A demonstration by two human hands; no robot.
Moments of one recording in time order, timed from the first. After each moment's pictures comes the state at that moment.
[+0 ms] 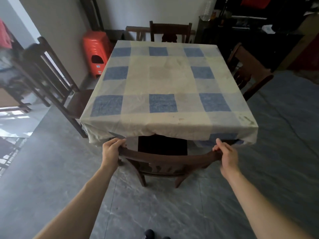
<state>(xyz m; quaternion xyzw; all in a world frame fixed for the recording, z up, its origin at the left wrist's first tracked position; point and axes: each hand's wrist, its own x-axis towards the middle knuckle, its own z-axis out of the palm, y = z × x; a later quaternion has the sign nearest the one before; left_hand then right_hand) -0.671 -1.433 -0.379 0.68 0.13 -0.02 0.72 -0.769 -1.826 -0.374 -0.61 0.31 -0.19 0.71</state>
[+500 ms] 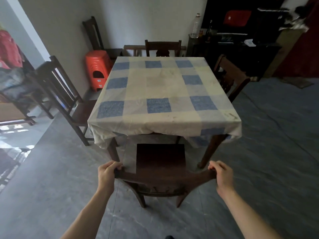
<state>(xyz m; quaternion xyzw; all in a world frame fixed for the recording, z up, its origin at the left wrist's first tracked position) -0.809 -1.395 -0.374 0.69 0.16 -0.02 0.70 -0.909 -1.788 -0.380 -0.63 0.34 -0.18 0.68</state>
